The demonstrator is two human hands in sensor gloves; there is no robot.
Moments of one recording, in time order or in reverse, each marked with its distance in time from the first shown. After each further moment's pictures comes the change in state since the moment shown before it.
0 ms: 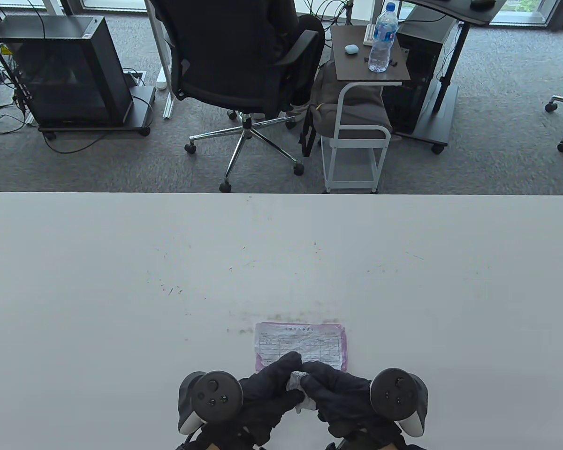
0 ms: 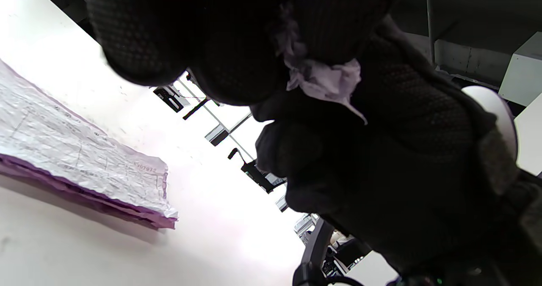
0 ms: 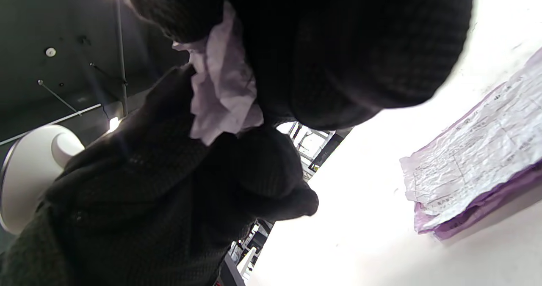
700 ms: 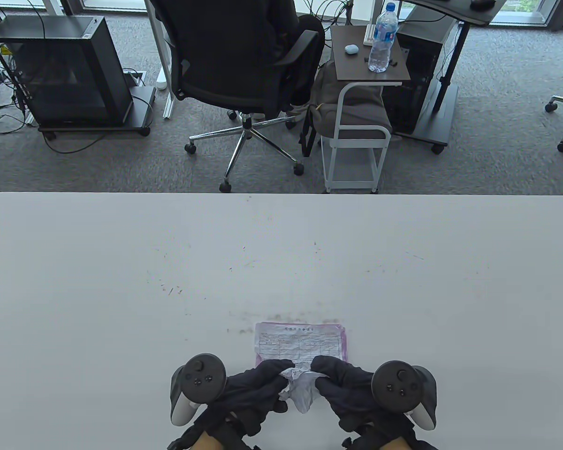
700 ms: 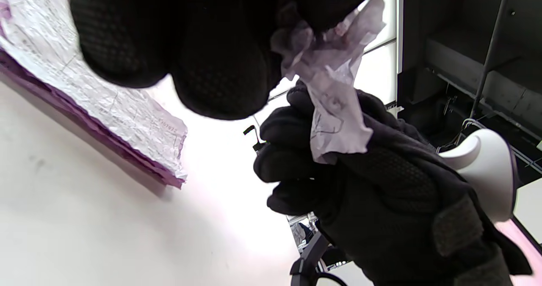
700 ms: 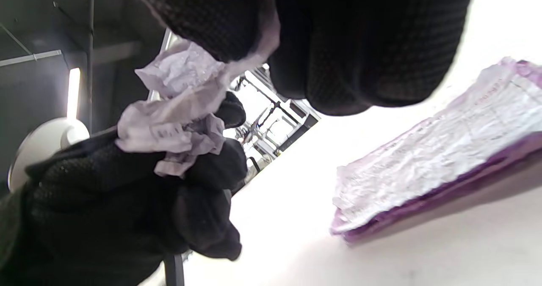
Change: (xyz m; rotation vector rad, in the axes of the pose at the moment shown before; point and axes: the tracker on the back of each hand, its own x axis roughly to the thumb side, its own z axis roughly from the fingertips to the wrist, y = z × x) left_hand -0.031 0.000 -0.001 -0.091 0.150 0.217; right_hand -0.004 -0.017 -0.003 0.133 0.053 0.227
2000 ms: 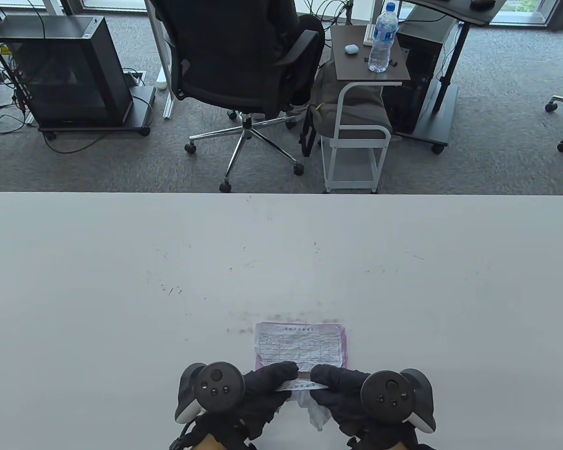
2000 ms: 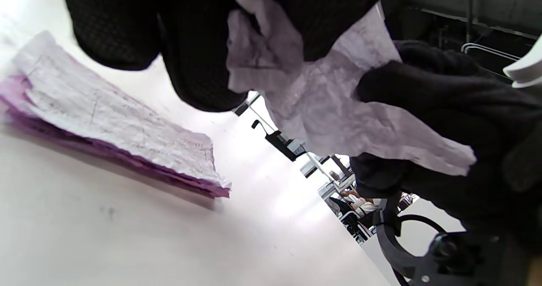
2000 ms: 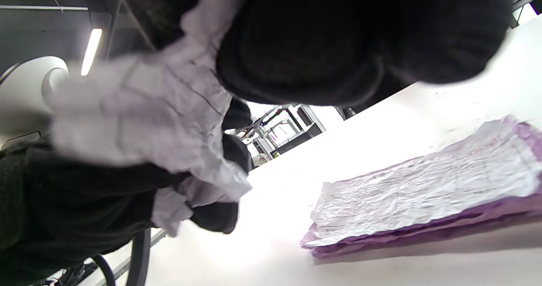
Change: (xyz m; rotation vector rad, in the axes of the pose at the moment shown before) left_hand 0.008 0.000 -0.003 -0.071 -0.027 -0.245; right_hand 0.015 -0.003 0.001 -0.022 -0.061 0.217
